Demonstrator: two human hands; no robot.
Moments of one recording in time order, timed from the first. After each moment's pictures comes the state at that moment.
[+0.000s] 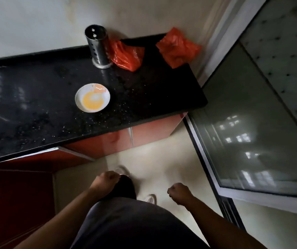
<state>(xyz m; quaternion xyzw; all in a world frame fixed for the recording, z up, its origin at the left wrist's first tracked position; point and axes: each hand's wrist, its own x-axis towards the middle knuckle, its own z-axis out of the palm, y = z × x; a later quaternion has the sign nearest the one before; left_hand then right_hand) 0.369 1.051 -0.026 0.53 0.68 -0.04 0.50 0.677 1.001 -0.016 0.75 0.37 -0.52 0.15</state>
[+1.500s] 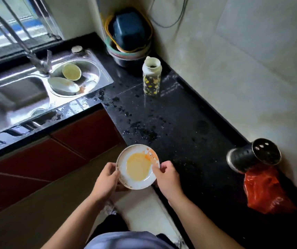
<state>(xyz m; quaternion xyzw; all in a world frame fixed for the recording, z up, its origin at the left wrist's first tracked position) 0.312 1.131 0.058 -0.16 0.75 0.57 0.27 0.377 1.330 0.072 0.39 0.73 -0.55 0.07</state>
